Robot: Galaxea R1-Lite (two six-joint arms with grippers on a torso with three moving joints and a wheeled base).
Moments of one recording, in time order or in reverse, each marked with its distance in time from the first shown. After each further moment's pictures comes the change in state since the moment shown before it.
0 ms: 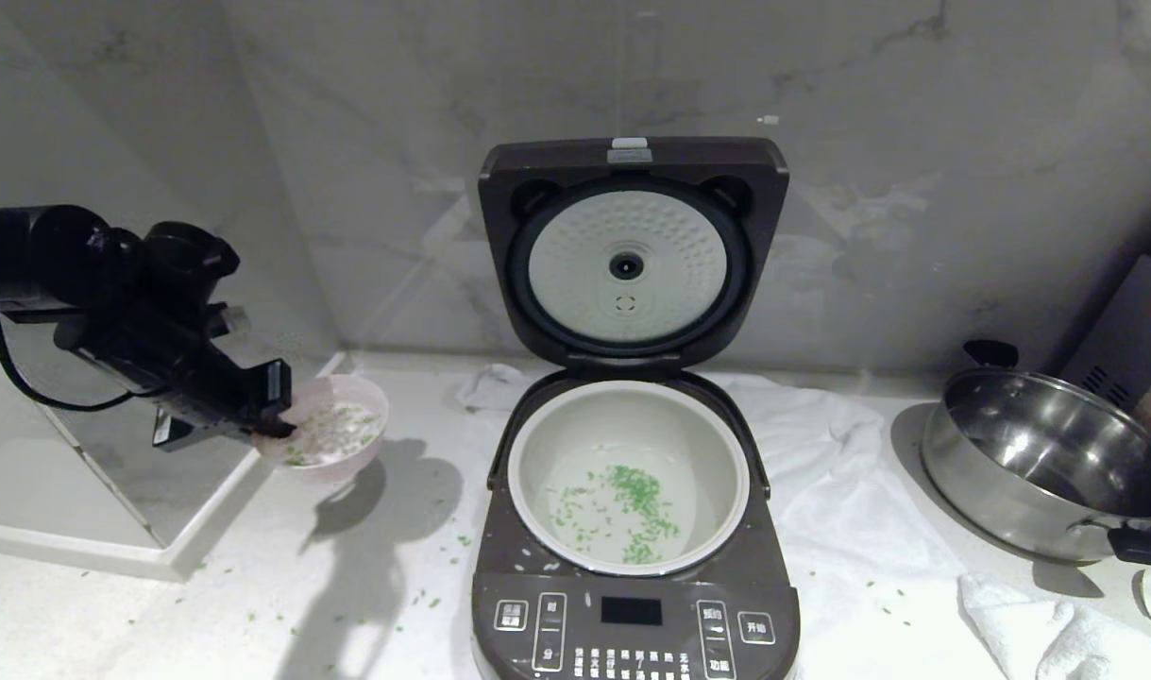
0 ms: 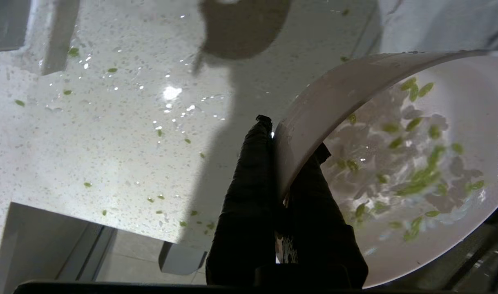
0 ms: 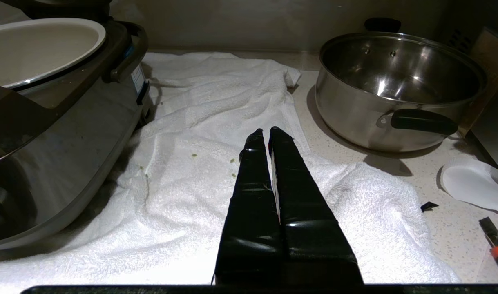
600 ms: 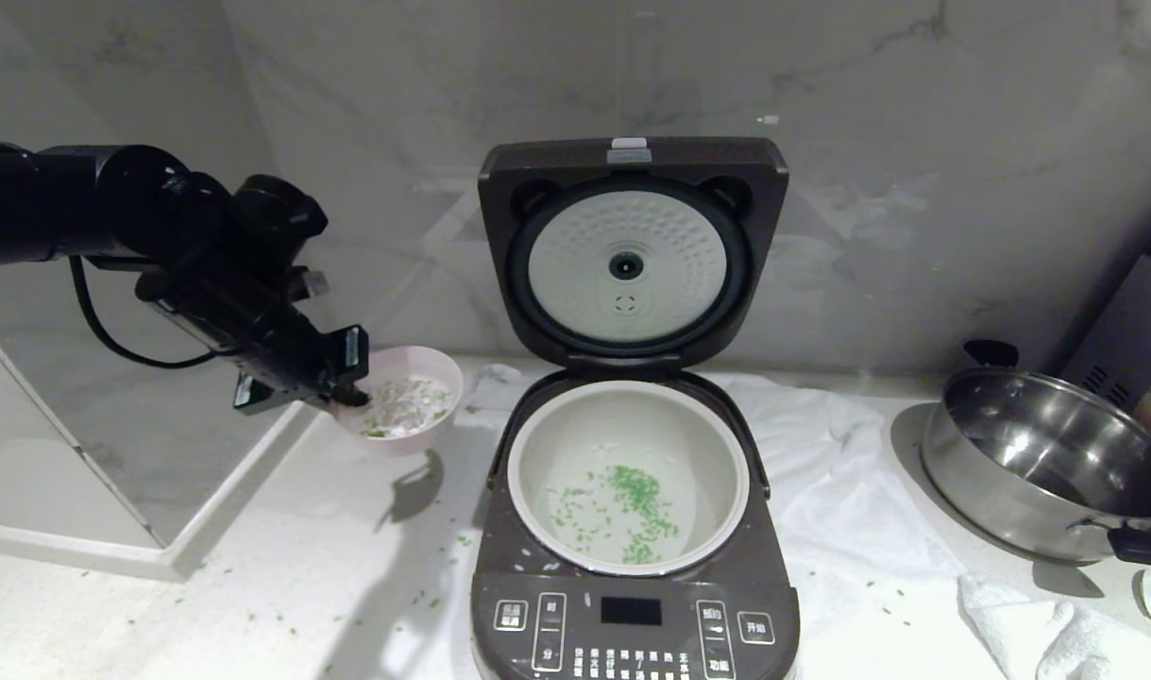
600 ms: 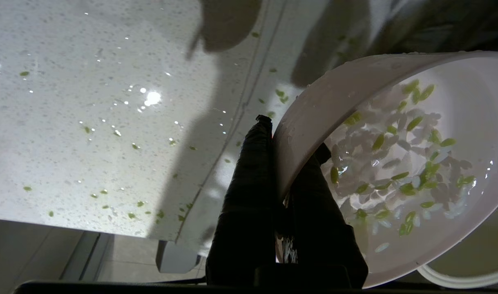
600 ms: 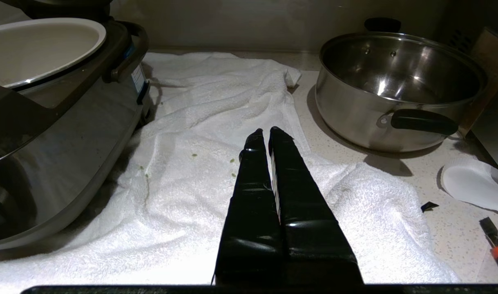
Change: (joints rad) left arm -0.201 0.037 -0.211 0.140 0.001 -0.092; right arm 0.000 0.000 0.000 0.000 0.000 0.000
